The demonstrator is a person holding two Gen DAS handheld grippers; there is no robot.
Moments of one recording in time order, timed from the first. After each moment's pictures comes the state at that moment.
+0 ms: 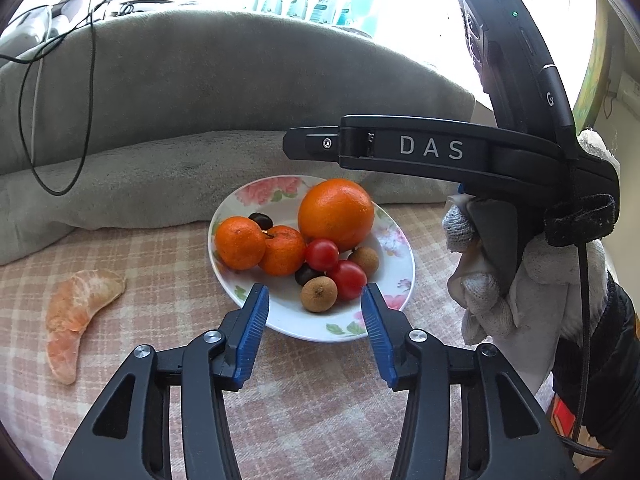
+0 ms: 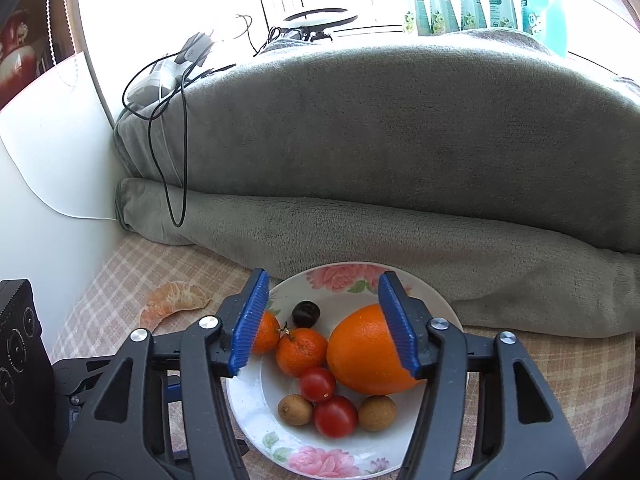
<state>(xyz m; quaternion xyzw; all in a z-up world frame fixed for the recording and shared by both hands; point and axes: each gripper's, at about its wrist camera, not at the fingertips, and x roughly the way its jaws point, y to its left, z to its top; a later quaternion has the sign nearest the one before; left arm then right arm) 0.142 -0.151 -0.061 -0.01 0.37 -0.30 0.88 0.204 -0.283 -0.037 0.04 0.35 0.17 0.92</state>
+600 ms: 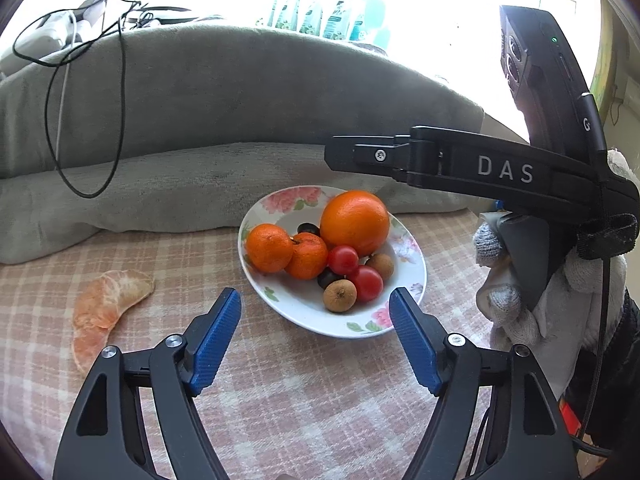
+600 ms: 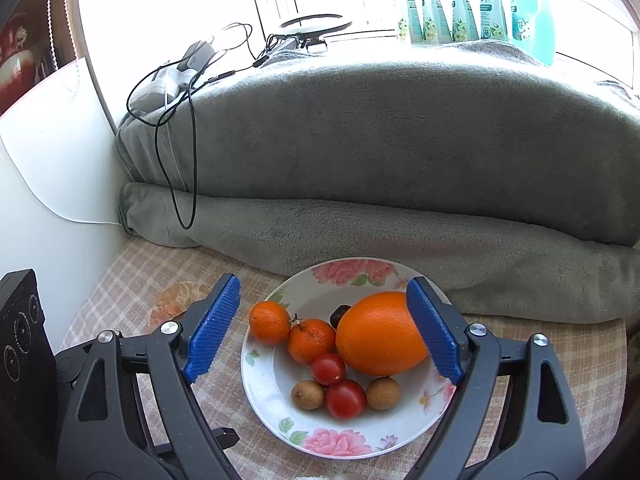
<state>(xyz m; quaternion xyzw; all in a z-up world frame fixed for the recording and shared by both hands) 0.139 -0.134 -0.052 -0.01 0.37 -0.28 0.89 0.188 -0.281 -0.025 0.05 0.35 0.16 0.92</state>
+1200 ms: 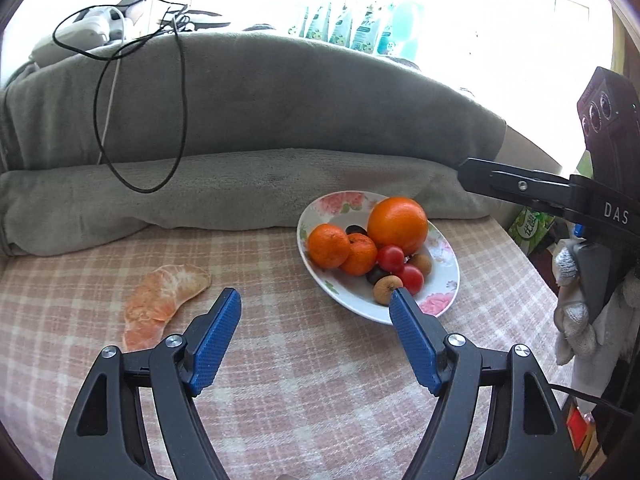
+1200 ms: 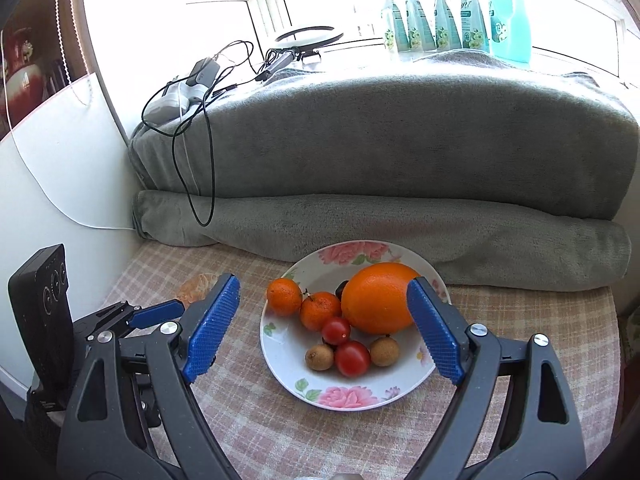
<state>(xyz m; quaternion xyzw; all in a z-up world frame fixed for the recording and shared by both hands) 0.139 -0.096 -0.048 -0.02 0.36 -0.24 0.90 0.143 -0.294 -0.010 0.07 0.34 0.15 0.93</state>
